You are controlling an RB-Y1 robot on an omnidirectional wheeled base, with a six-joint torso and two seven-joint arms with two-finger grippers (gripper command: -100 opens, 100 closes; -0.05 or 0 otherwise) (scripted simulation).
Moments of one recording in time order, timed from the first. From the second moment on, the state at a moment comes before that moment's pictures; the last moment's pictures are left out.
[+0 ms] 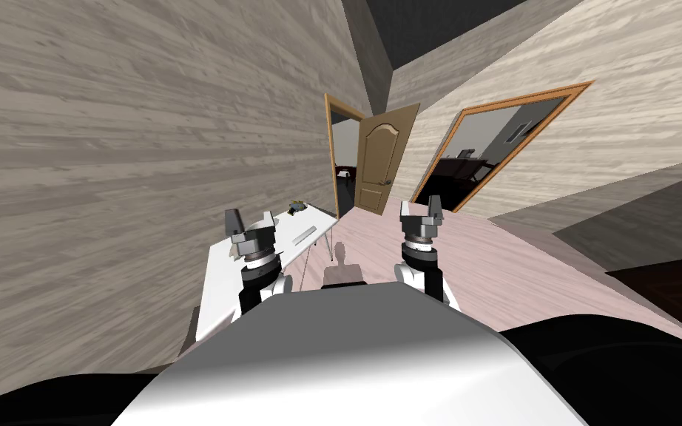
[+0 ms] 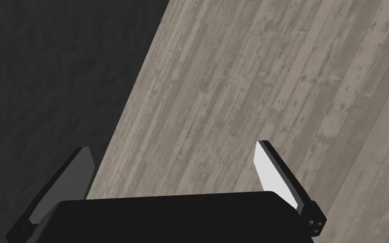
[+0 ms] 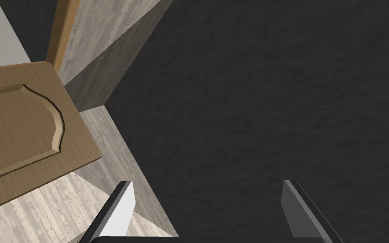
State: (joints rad) left arm 0.52 -0.04 -0.03 -2.35 -0.04 -0.63 -0.04; right arm 0.49 -0.03 -0.04 -2.32 -0.04 -0.64 -0.11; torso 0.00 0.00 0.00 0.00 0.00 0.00
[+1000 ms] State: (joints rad) left arm 0.44 0.19 0.06 -2.27 0.04 -0.44 -0.01; right arm 0.49 -0.03 -0.04 -2.32 -0.04 -0.64 -0.11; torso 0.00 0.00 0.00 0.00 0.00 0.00
